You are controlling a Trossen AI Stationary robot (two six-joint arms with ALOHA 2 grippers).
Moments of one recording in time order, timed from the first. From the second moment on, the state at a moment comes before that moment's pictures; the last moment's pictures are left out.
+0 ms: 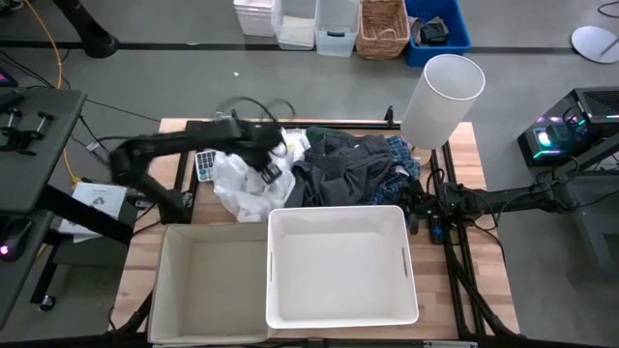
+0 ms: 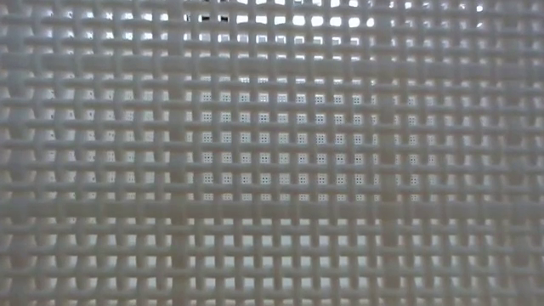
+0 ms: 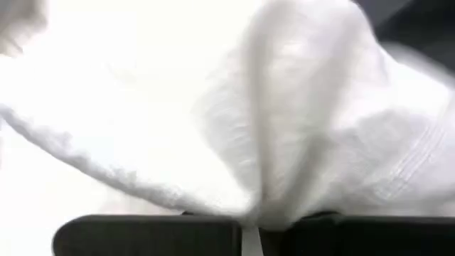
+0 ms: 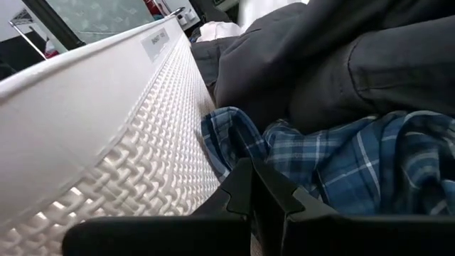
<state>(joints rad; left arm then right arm) 0.36 1.50 1.35 -1.06 -0.15 -0.31 0.03 0.37 0.01 0.19 0.01 0.52</state>
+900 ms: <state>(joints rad) -0.18 1.53 2.22 -0.25 0.62 -0.12 0.03 0.37 0.01 0.18 0.01 0.52</state>
